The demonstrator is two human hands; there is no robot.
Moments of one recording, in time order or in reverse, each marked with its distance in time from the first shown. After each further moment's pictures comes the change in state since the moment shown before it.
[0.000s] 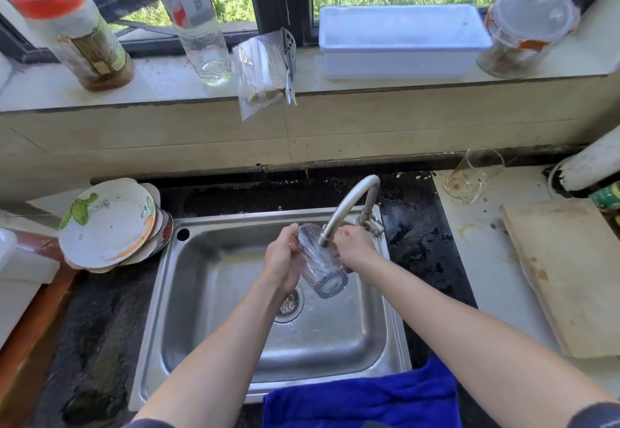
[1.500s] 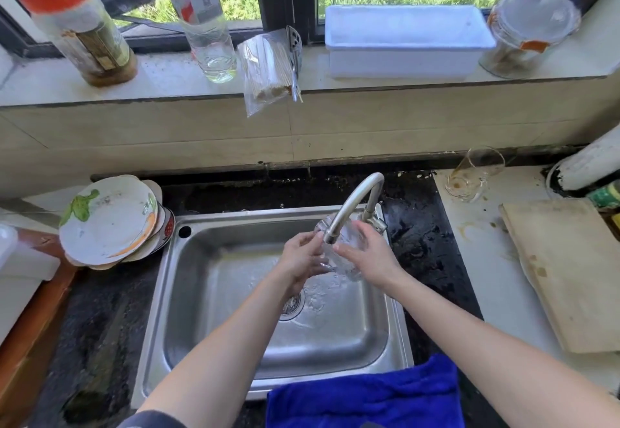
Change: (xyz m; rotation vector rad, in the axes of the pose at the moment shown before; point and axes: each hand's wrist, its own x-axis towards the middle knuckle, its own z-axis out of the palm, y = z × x) left_hand 0.005 -0.012 -0.003 0.330 -0.138 -0.044; right_hand -0.009 0.036 -0.018 0.061 -0.035 -0.221
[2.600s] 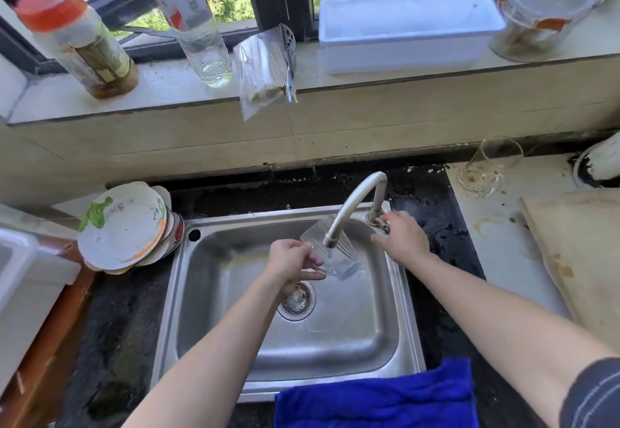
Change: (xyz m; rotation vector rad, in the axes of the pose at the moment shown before) left_hand -0.008 0.015 -0.006 0.121 0.203 -0.051; right_hand 0.062 0.038 -0.042 -0.733 0.149 -0.018
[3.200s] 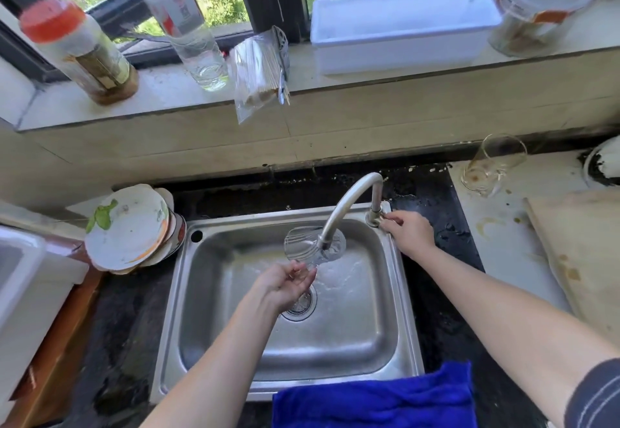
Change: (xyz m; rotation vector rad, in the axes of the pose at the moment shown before) left_hand -0.005 -0.015 -0.006 -0.684 0.059 -0.404; right_hand 0.010 0.015 -0.013 0.383 0.063 0.115
